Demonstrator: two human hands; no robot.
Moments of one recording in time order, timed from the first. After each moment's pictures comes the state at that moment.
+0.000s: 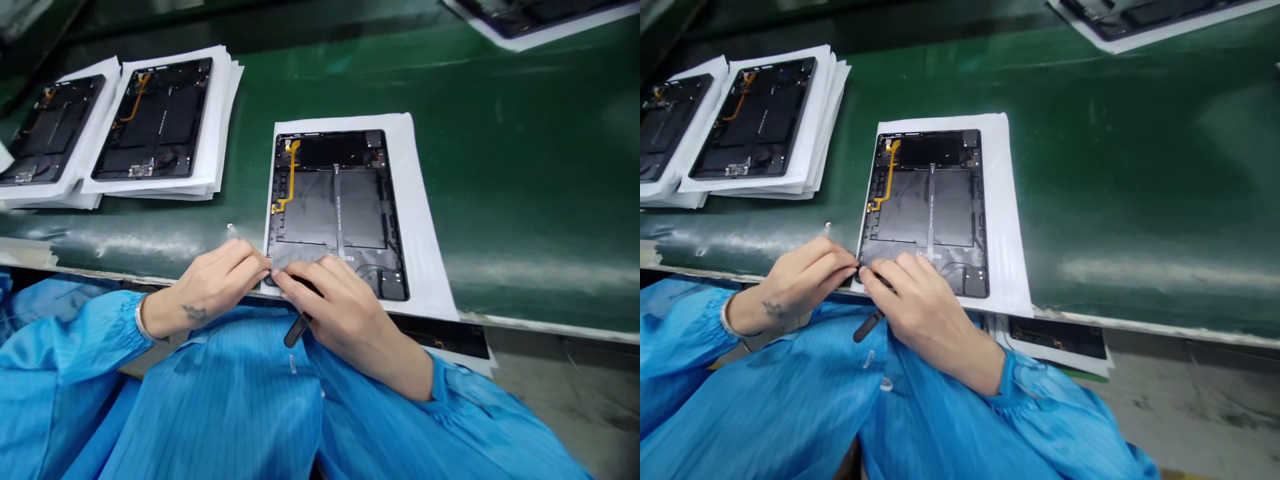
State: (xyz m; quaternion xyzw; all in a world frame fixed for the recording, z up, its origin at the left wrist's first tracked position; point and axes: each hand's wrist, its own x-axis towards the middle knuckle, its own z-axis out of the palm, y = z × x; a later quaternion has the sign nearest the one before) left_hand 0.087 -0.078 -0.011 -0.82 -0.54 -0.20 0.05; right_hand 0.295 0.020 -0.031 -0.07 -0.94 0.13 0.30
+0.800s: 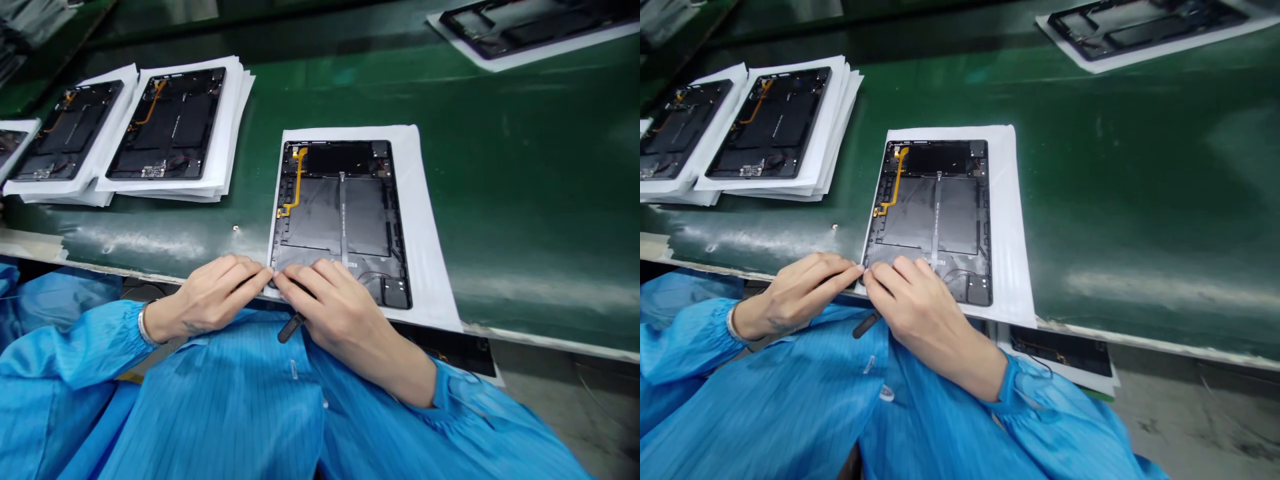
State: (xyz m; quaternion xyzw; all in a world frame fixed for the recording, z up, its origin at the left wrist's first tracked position) left_hand 0.084 -0.098 -0.006 -0.85 -0.49 -0.18 0.08; right_hand 0.287 0.022 -0.028 -0.04 -0.96 0.08 0.27
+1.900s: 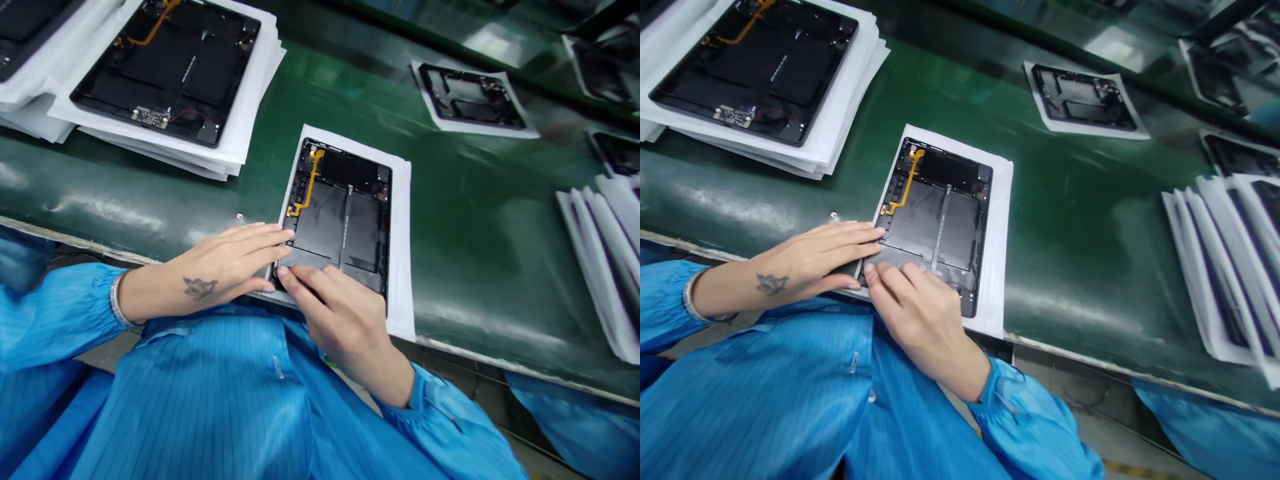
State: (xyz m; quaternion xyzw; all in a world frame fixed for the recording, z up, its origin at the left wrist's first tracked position) left_hand 0.070 -0.078 -0.042 -0.81 -0.53 -0.25 -0.08; right_hand 0.286 0.024 -0.011 -0.05 -0.98 0.02 0.21
